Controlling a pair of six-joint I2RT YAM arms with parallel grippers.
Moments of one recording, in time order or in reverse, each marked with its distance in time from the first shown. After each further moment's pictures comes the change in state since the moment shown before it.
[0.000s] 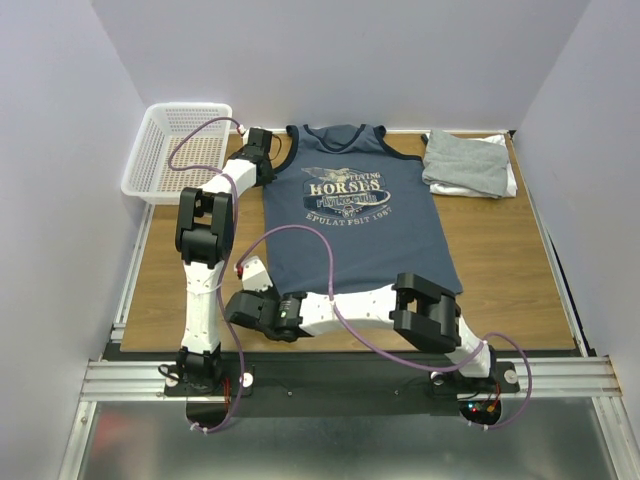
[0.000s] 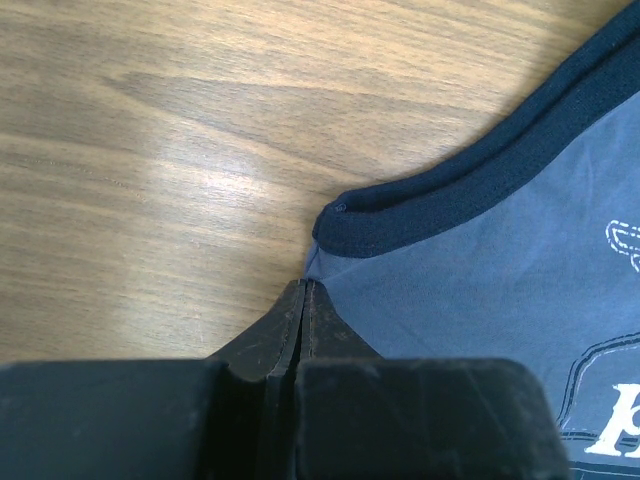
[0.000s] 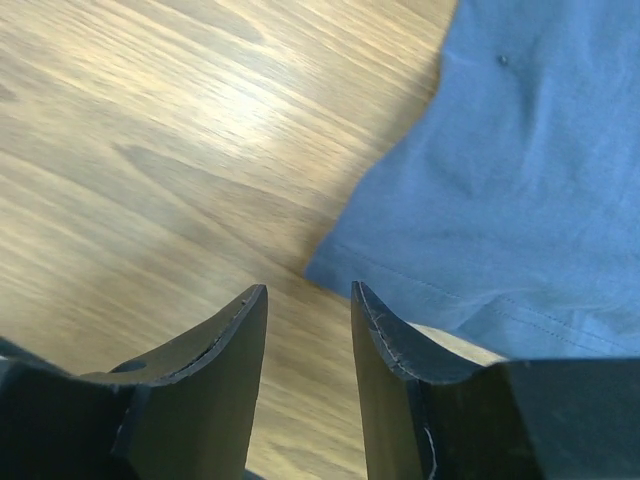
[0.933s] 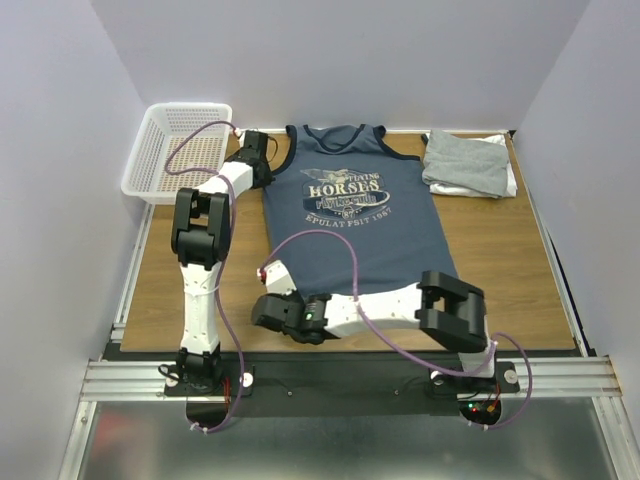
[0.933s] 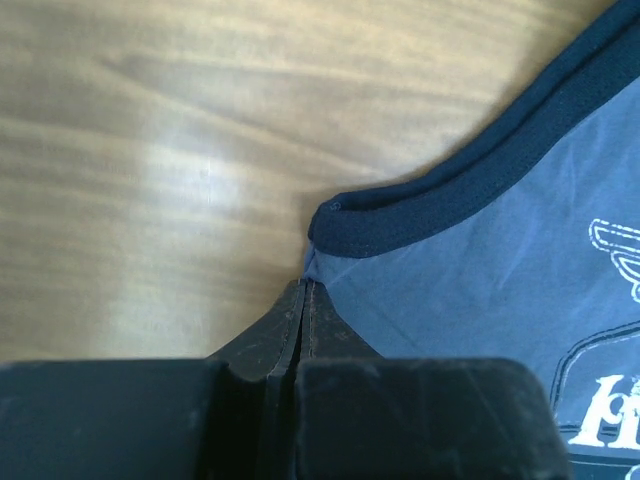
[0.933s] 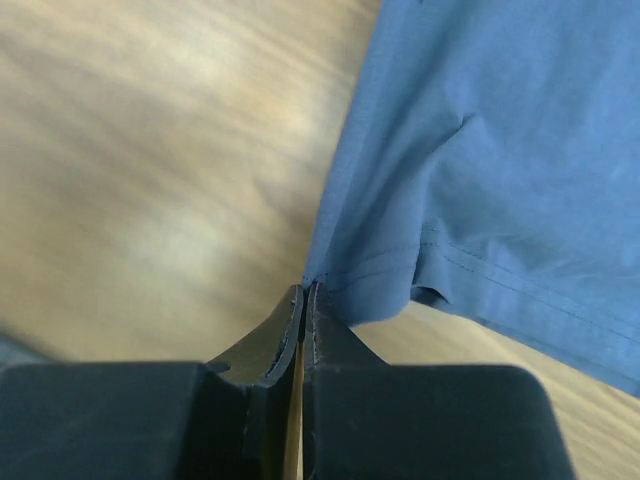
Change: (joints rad) left arm 0.013 -0.029 -0.058 0.042 0.042 -0.025; right arm 0.001 -0.136 -0.230 0.023 -0.026 -0.017
